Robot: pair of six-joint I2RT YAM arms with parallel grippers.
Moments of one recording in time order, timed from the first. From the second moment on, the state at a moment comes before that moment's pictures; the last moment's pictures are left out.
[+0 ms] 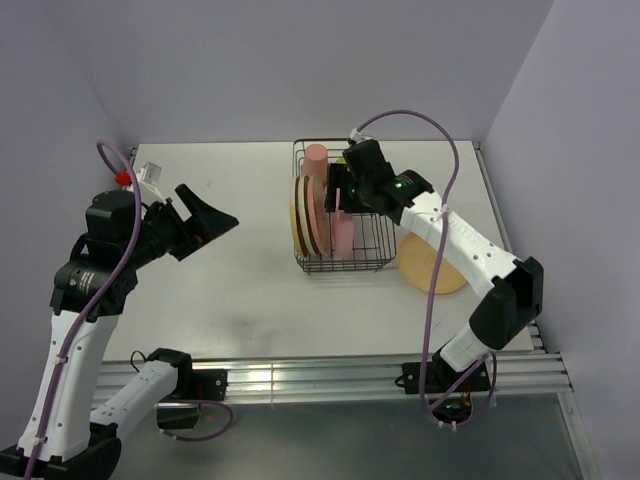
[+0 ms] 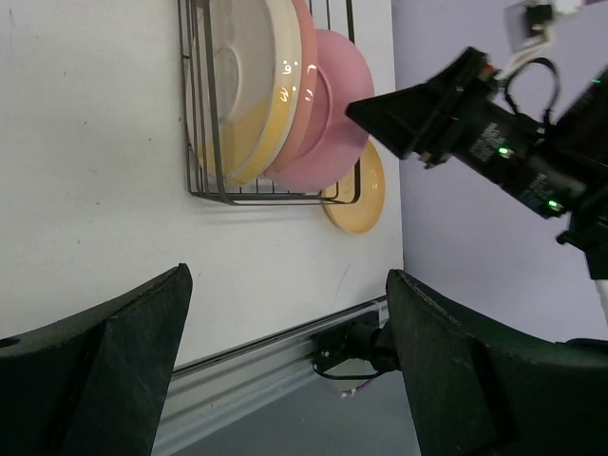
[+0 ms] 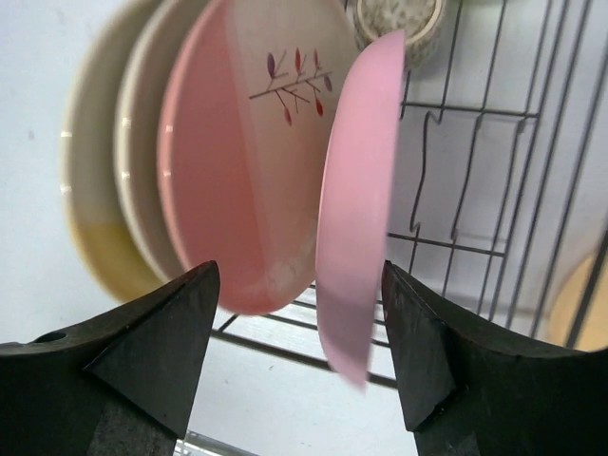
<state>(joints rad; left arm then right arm) -0.23 0.85 1.28 -0.87 0.34 -0.79 0.61 1.58 1.51 -0.72 0.14 0.51</state>
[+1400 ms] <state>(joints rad) -0.22 0.89 1.19 -0.79 0.39 -0.78 0.60 0.92 1.13 -1.18 0.39 0.53</state>
